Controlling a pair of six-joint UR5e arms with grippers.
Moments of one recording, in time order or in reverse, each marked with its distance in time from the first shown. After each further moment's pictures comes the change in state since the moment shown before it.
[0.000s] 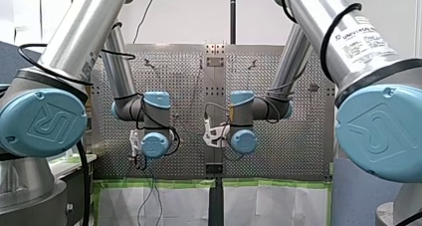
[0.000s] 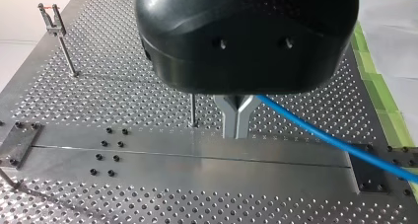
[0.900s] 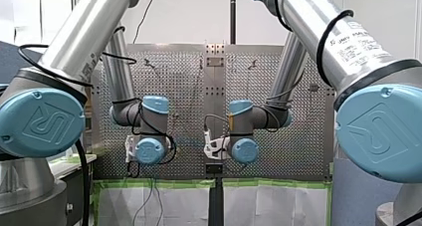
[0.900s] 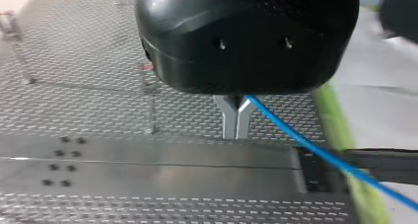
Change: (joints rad) left arm -0.025 -0.049 -0.040 -0.022 -0.012 0.041; right arm 0.004 0.064 -0.001 0.028 0.000 0.001
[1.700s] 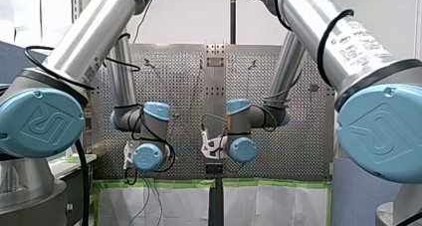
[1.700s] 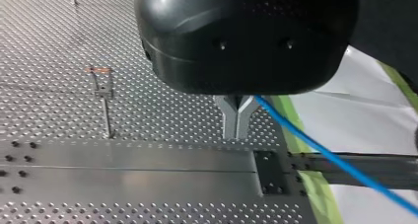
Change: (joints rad) left arm -0.009 -0.049 0.013 -0.030 0.000 -0.007; right arm 0.021 -0.004 -0.021 0.021 -0.001 -0.015
